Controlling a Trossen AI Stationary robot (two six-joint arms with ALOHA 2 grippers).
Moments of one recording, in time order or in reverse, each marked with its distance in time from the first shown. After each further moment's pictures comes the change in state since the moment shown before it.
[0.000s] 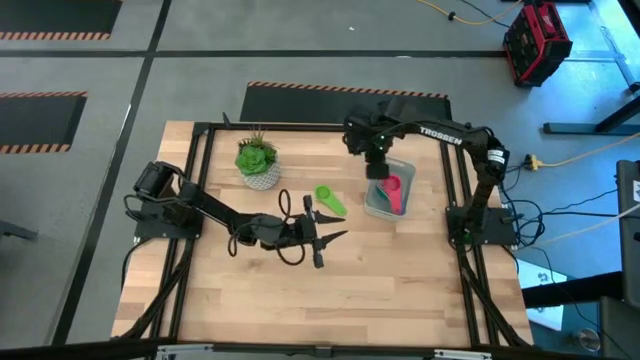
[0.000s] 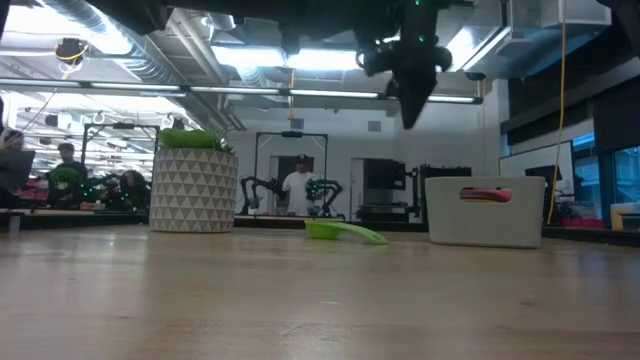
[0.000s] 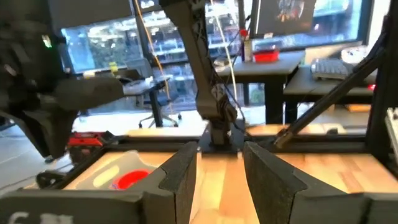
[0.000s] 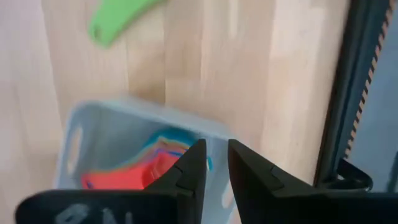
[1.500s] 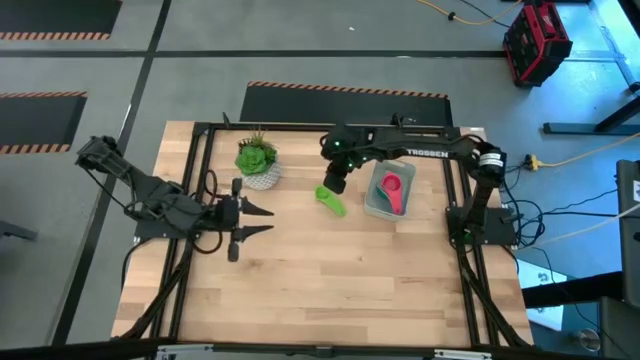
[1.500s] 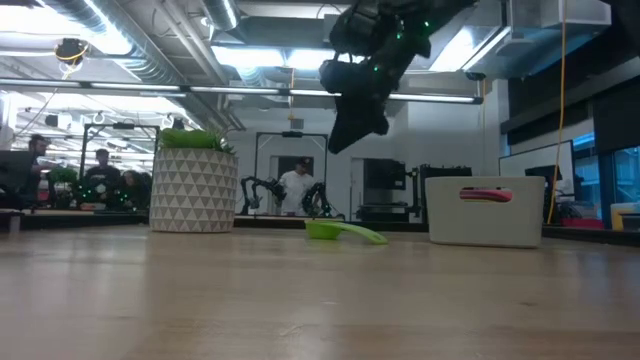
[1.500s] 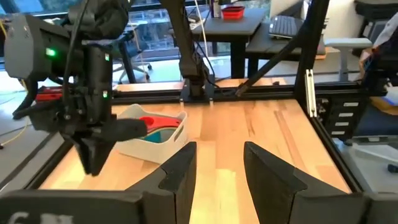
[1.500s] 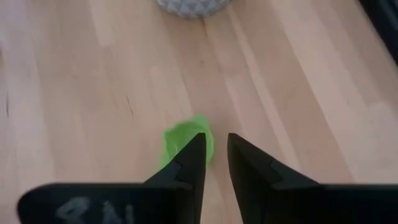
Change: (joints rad) left arm -0.244 -0.814 -0.001 -1.153 -0.091 -0.237; right arm 0.096 0.010 -0.310 0.770 -0.134 0.492
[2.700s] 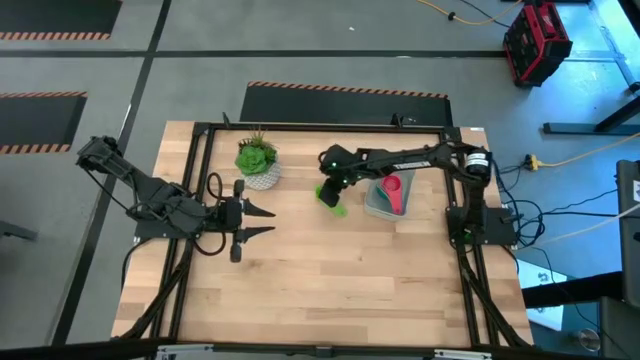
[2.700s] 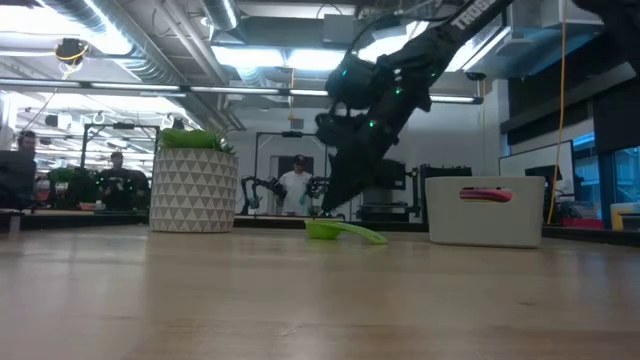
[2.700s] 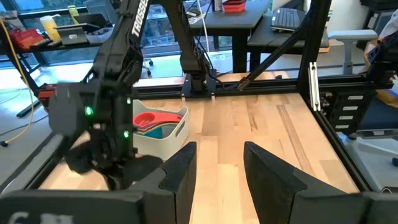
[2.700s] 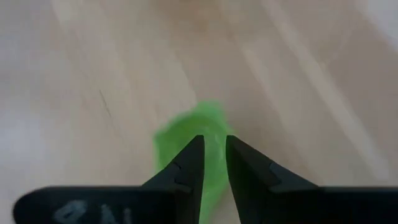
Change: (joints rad) left arm 0.003 0.020 0.000 -0.009 0.003 0.000; right arm 0.031 0.103 -0.229 0.345 0.001 0.160
